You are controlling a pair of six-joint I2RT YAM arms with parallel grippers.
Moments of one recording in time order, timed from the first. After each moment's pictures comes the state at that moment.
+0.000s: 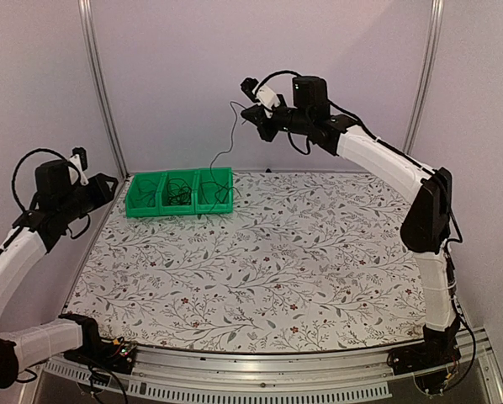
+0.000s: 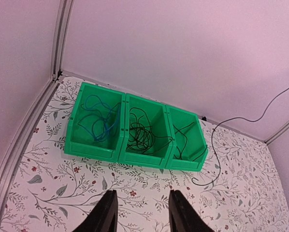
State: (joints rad) left arm -0.03 0.91 0.78 -0.21 0.09 -0.41; right arm 0.67 2.19 2.29 -0.23 -0.30 -0.44
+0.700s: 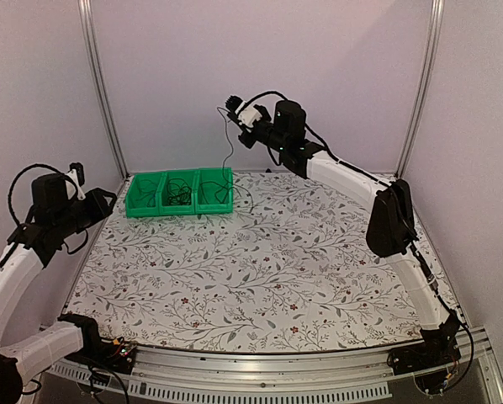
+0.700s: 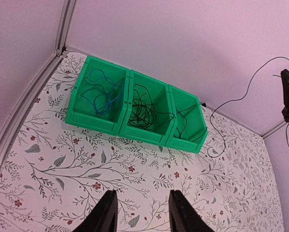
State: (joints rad) left arm -0.03 0.78 0.71 -0.33 0.11 -0.48; right arm 0.69 2.52 2.47 0.22 -0.19 -0.60
